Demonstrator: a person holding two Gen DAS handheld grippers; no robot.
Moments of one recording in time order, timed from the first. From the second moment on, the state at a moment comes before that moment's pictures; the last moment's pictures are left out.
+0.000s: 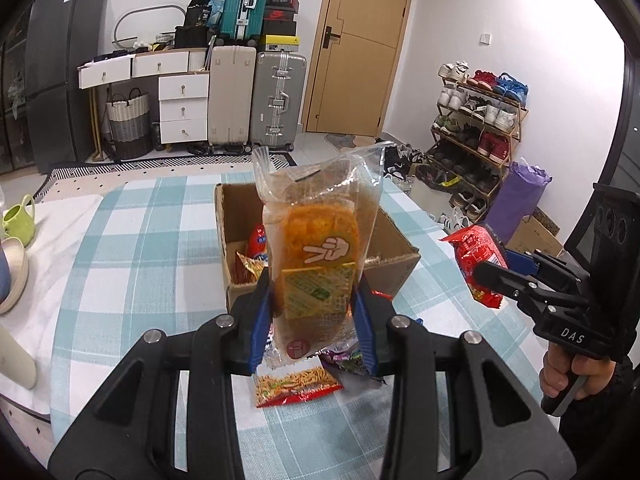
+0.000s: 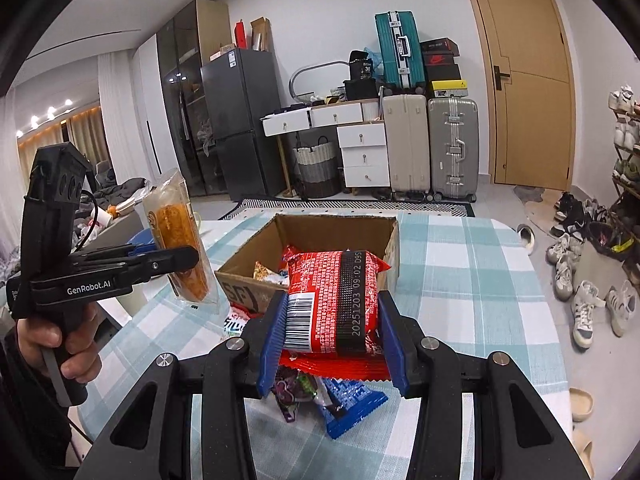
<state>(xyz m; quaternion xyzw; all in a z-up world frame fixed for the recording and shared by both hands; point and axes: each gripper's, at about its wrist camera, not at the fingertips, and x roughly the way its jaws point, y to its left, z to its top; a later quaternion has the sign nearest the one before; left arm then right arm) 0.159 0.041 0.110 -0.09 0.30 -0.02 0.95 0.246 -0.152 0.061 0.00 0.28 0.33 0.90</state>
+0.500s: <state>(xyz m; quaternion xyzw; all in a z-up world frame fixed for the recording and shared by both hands) 0.212 0.043 0.140 -0.07 0.28 -0.01 0.96 0.277 -0.139 0.076 0.01 0.27 0.34 0.90</state>
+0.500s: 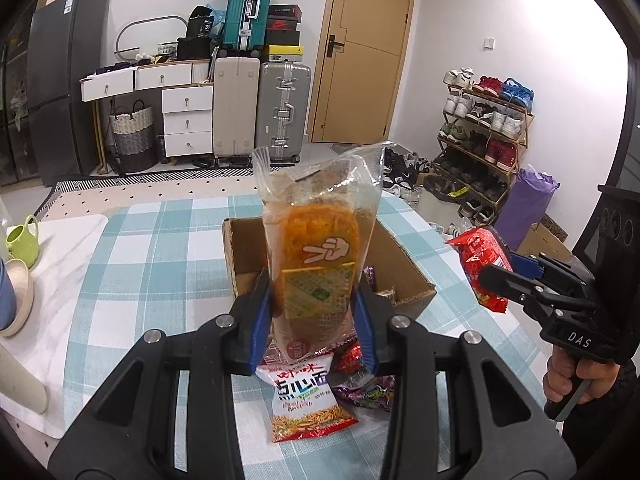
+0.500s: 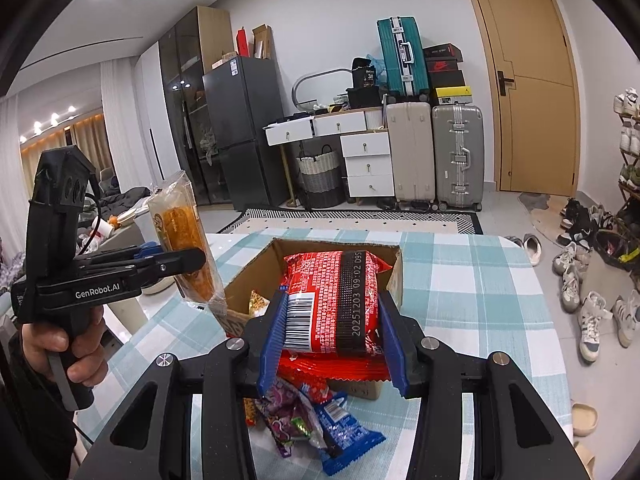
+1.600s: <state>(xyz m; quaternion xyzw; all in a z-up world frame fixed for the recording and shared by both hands) 0.330 0.083 0.096 -0.09 0.30 0.04 0.95 0.362 -0.076 0.053 0.00 0.29 0.36 0.88</state>
